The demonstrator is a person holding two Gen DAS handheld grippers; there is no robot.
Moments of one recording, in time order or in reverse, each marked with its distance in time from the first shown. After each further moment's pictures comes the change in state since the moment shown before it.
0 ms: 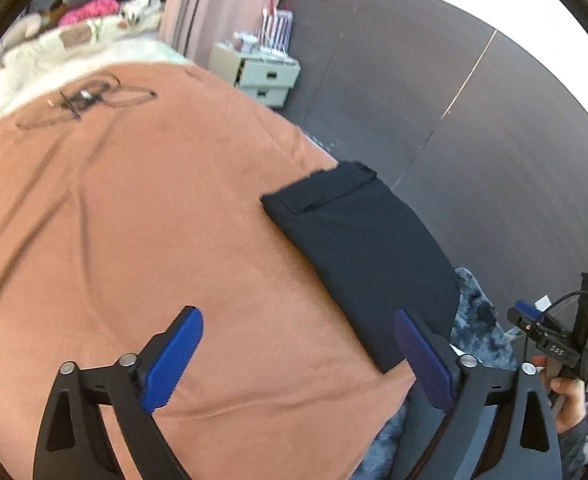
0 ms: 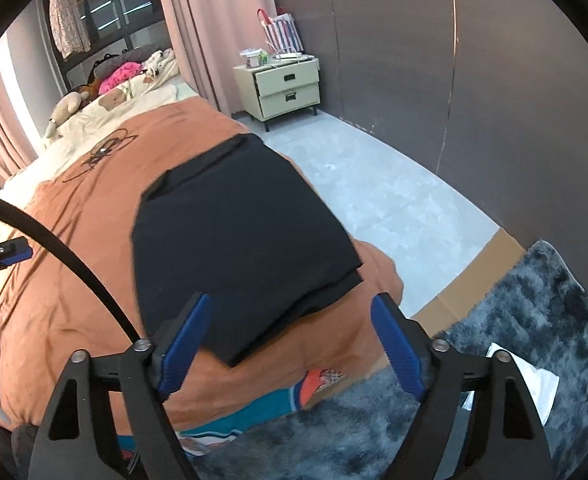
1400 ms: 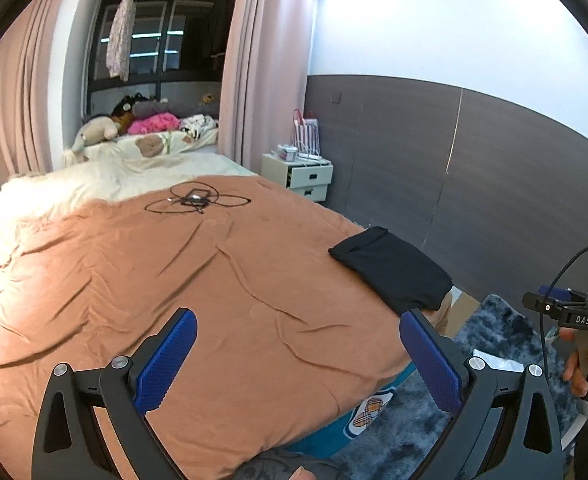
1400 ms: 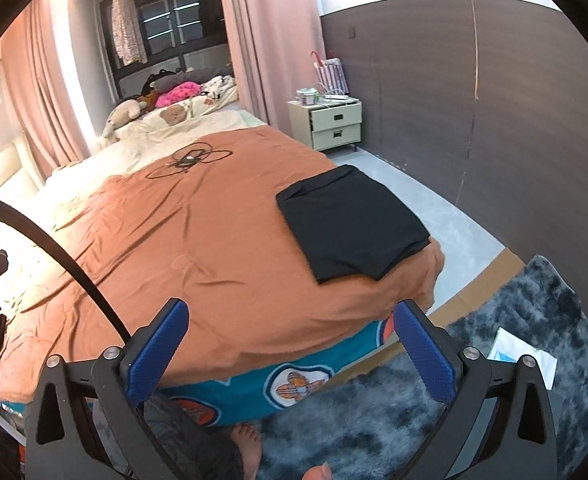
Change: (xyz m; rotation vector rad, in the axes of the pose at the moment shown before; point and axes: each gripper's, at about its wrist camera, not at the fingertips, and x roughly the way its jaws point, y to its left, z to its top) left arm -0.233 0.000 -0.130 0.123 -0.365 0.205; right arm -0.130 0.137 -0.105 -0.077 -0.133 0.063
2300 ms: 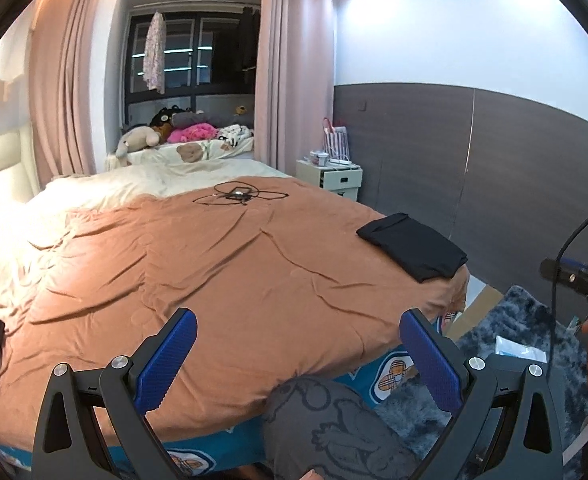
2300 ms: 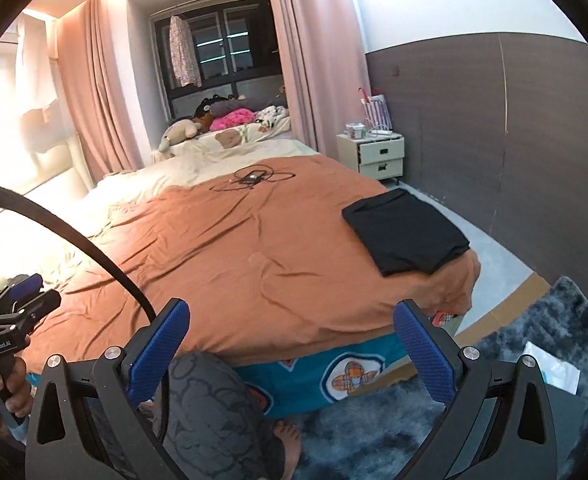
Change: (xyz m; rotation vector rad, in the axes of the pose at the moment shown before) left arm -0.090 -0.011 -0.095 -0.004 -0.052 0.141; right arm -0.047 0.027 -0.104 -0.053 -0.119 0.129
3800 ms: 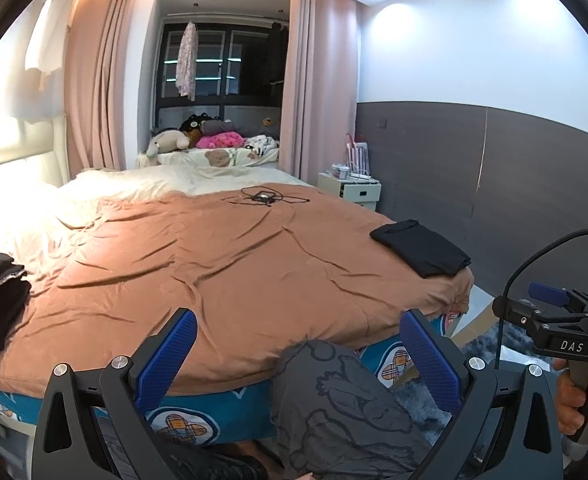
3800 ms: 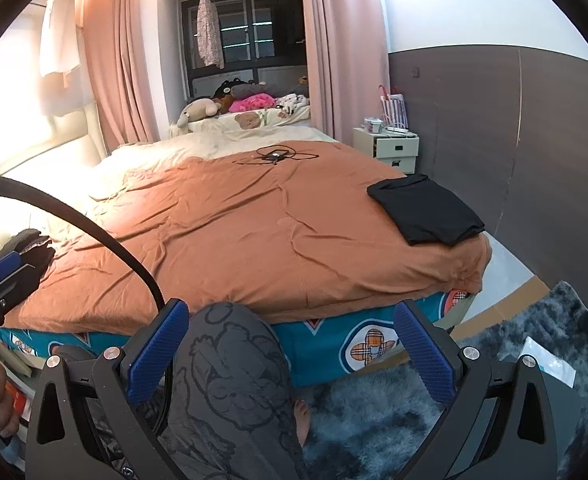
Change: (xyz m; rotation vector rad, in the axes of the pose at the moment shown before) left arm -0.071 -0.003 -0.064 -0.055 -0.063 0.075; right arm -0.023 0.069 -0.053 -0.091 0.002 -0.024
